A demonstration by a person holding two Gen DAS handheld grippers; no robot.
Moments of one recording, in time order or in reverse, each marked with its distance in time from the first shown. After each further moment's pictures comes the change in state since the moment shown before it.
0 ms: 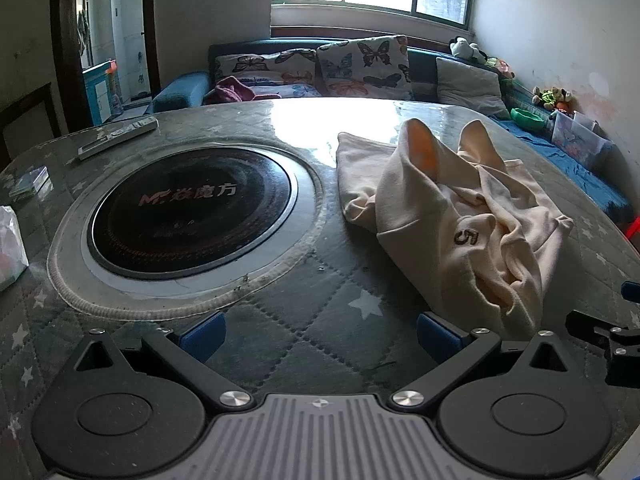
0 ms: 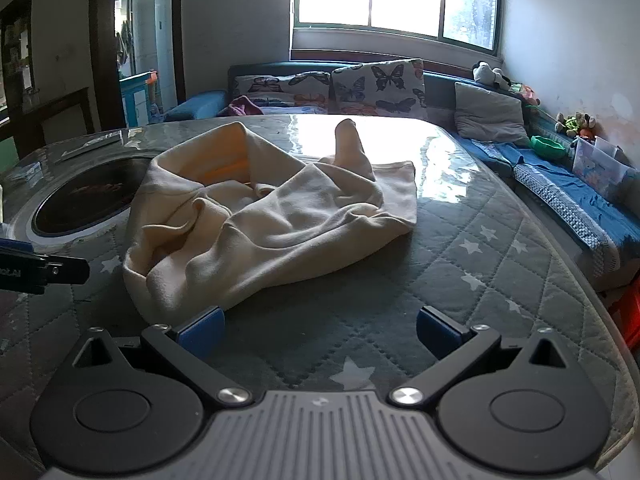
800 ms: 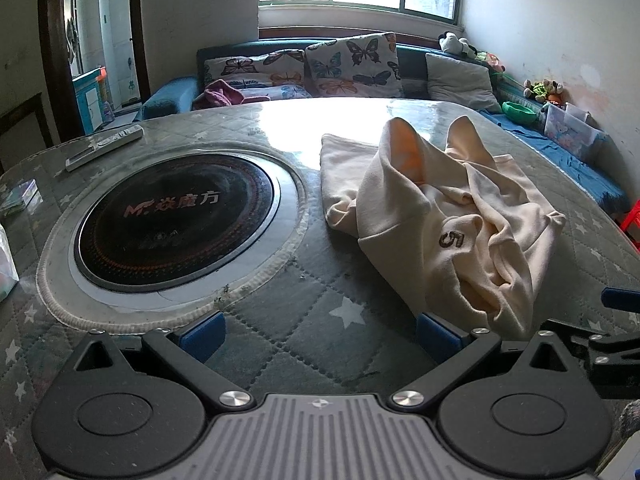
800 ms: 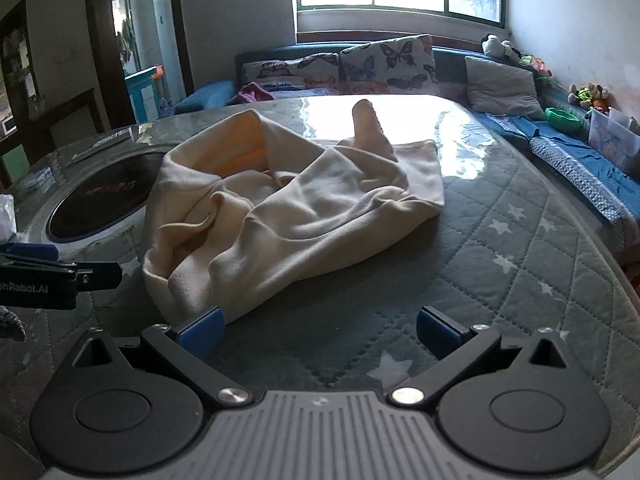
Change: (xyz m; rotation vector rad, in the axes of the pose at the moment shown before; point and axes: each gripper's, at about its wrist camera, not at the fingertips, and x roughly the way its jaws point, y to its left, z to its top) left arm 0.004 -0.012 0.005 0.028 0.000 -0.012; right arm 0.013 0.008 0.003 0.046 0.061 0.048
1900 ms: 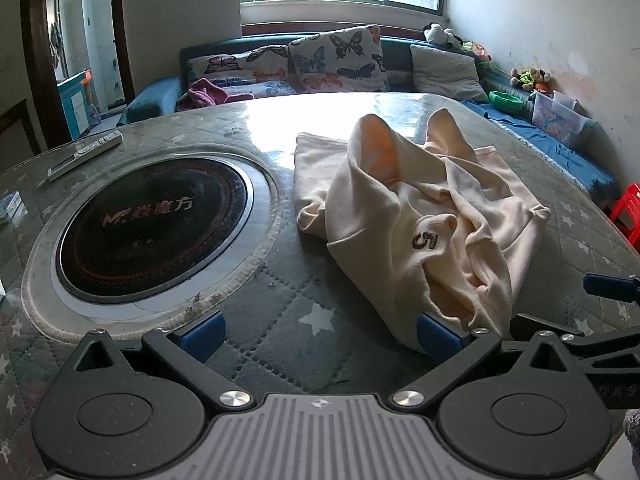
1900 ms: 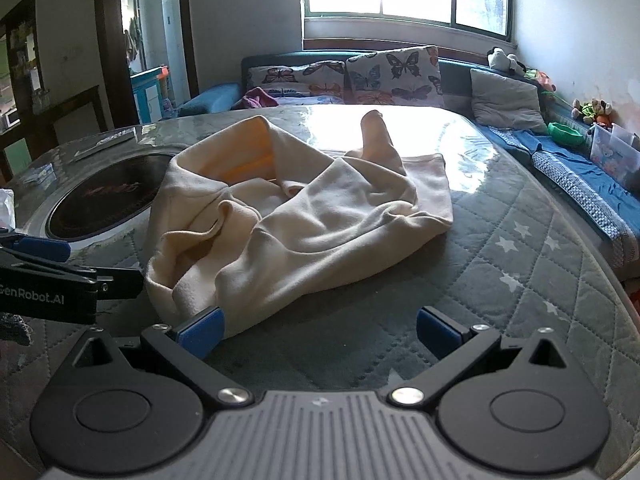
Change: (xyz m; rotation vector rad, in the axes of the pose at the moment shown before) left arm 0.005 -0.017 0.009 0.021 0.019 -0.009; right arm 0.001 0.008 0.005 -0.028 -0.023 0.002
